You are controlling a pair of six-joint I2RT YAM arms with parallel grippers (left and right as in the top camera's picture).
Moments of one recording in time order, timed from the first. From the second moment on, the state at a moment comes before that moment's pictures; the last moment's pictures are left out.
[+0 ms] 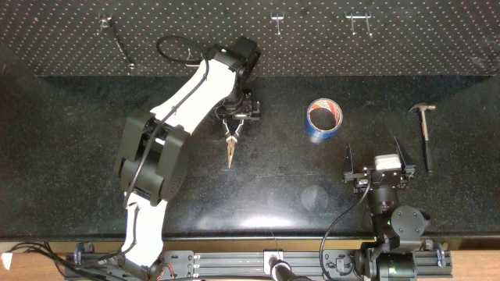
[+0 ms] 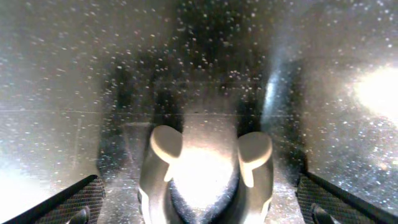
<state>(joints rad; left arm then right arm) -0.45 2.21 1.73 -1.14 0.03 -0.49 -0.04 0.01 0.01 -0.06 -0.10 -0.23</state>
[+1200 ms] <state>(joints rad) -0.45 2.21 1.72 -1.14 0.07 -0.54 -0.04 0.01 0.01 -0.07 -0.10 -0.23</state>
